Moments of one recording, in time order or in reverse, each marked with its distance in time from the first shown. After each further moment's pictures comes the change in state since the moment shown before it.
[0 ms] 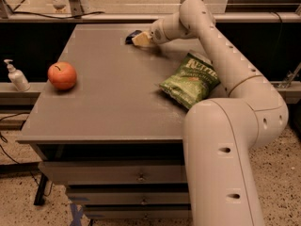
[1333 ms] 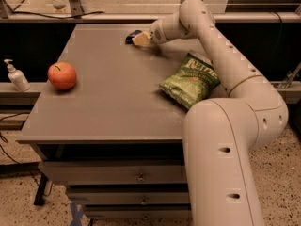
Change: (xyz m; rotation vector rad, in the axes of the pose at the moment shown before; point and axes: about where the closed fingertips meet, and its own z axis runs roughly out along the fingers) arm 0.000 0.000 0.000 -0.001 0.000 0.000
